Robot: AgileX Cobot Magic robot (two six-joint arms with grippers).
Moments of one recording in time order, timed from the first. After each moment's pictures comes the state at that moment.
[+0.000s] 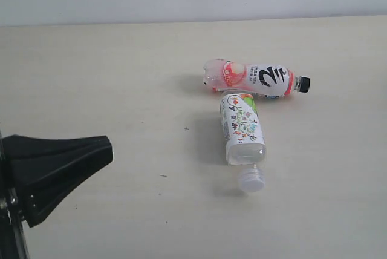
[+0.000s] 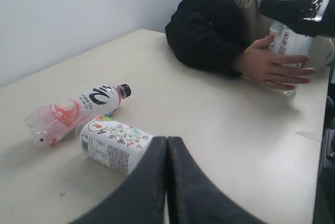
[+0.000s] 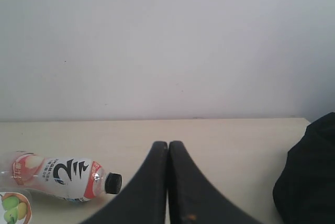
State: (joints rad) left arm -0.91 0.79 -0.19 0.05 -0.36 -0.07; right arm -0.03 0.00 0.00 0.08 0.09 -0.07
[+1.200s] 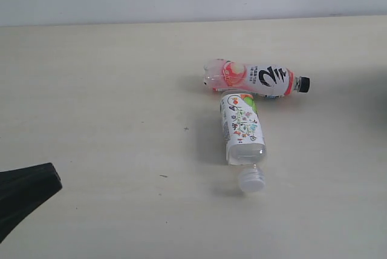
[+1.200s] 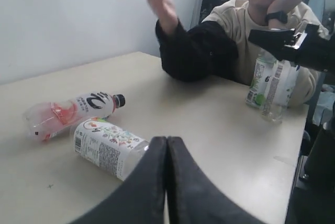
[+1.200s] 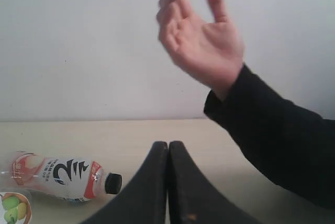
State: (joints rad) left arm -0.91 0.51 -0.01 0.03 -0.38 -0.17; right arm -0.03 0.00 0.00 0.08 0.09 -0.07
